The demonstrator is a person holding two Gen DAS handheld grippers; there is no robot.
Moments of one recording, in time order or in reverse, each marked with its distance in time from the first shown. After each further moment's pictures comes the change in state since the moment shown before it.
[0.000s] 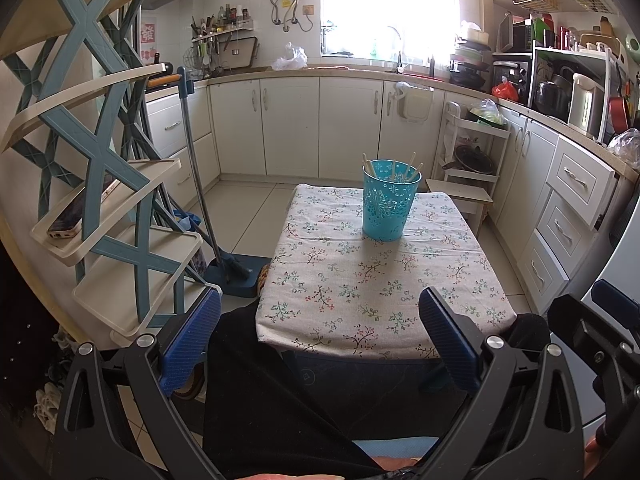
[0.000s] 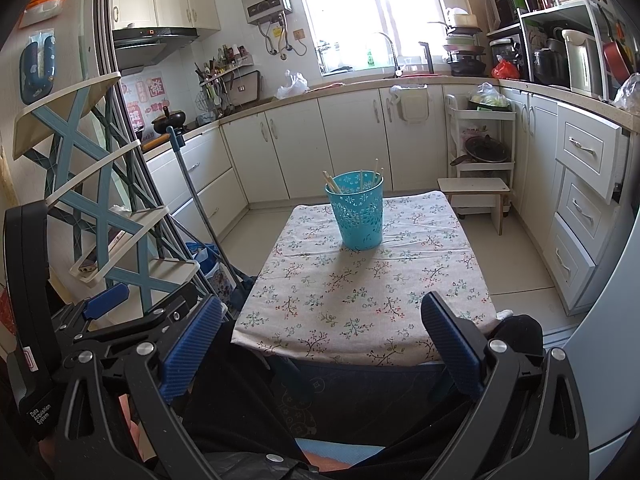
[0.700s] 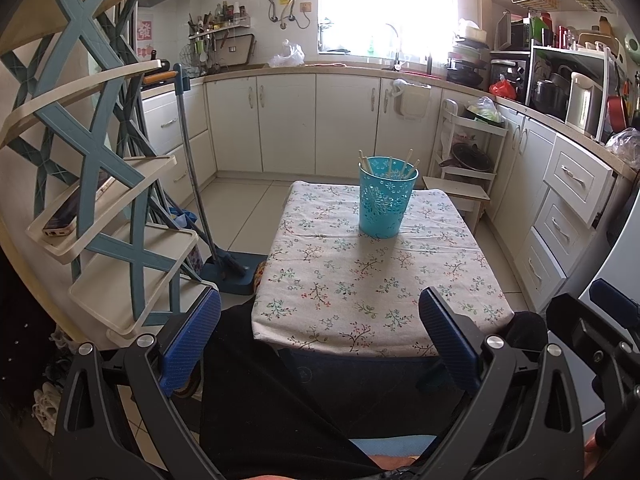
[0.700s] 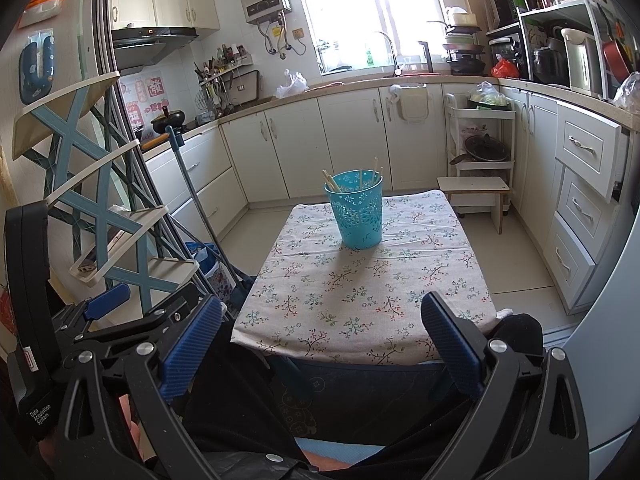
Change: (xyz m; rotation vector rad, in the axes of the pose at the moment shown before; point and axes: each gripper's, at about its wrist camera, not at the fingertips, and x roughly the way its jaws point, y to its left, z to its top) left arm 0.003 -0.002 -0.004 -0.004 0.010 -0.034; right arm 0.001 -0.001 -0.001 0.001 0.003 -0.001
